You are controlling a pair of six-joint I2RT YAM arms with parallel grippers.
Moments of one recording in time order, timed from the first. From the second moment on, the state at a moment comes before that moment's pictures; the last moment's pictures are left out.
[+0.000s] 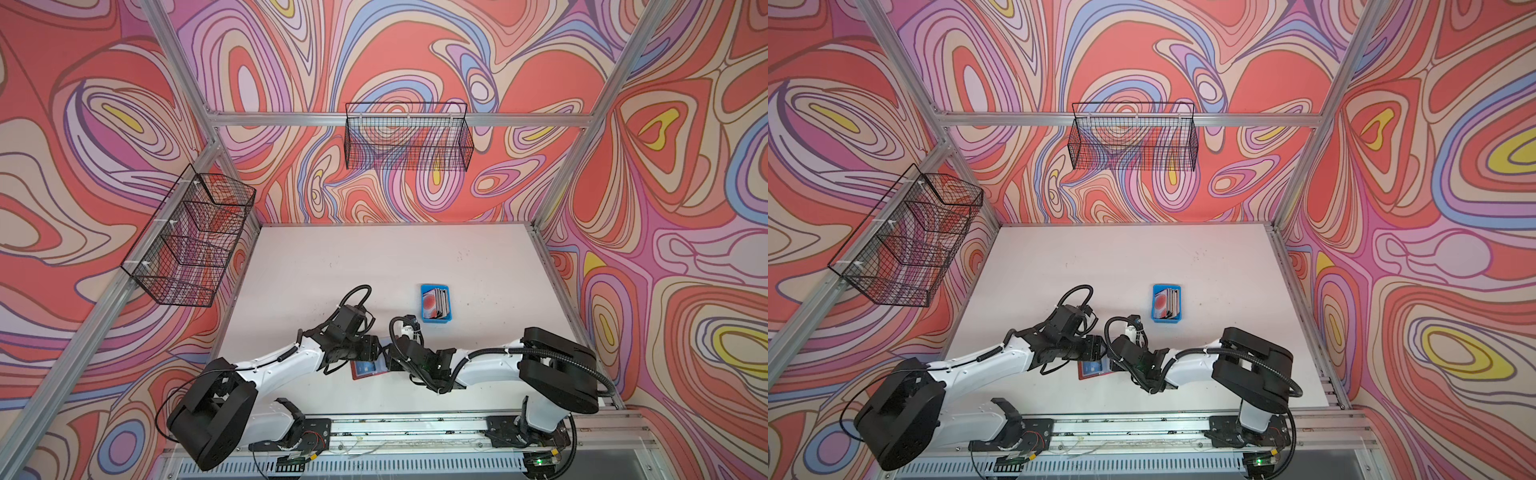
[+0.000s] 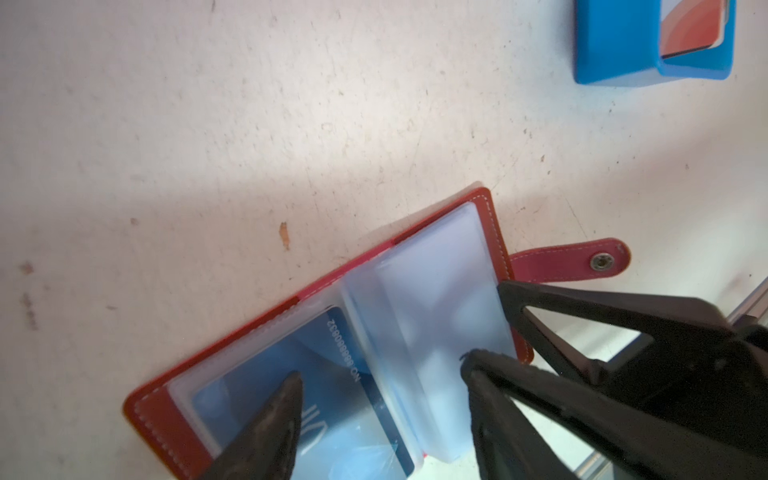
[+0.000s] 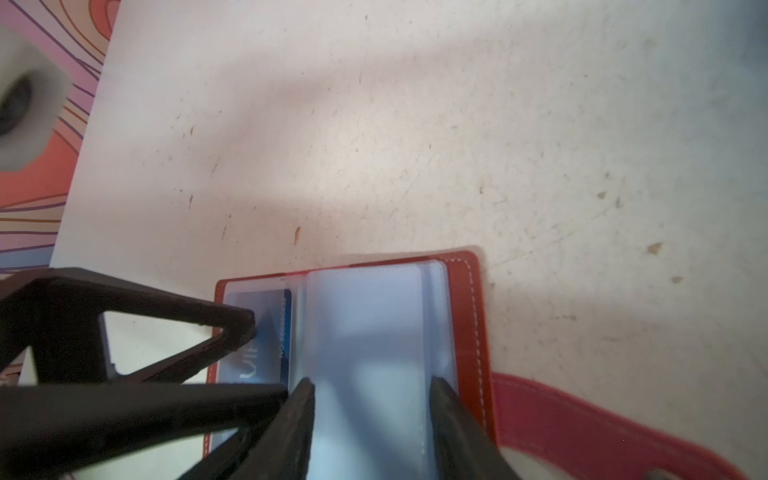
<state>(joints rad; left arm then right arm) -0.63 1.28 0.55 -0.29 0.21 -0.59 1.15 1.70 0.72 0.21 0.30 1.04</state>
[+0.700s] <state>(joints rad) -0.63 1.02 0.50 -0.35 0.02 -0.61 1.15 1.67 0.62 0.50 0.19 1.05</state>
